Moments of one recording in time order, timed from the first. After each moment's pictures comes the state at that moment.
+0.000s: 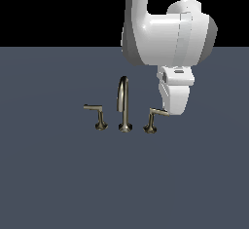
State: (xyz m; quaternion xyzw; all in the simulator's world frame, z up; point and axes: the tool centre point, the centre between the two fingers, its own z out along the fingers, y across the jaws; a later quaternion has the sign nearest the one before) arm -0.024 -0.143 0.091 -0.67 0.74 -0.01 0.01
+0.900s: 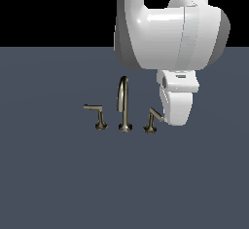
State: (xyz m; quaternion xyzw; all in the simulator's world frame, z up) arm -0.072 -0.131 0.091 -0.66 0.75 0.00 0.00
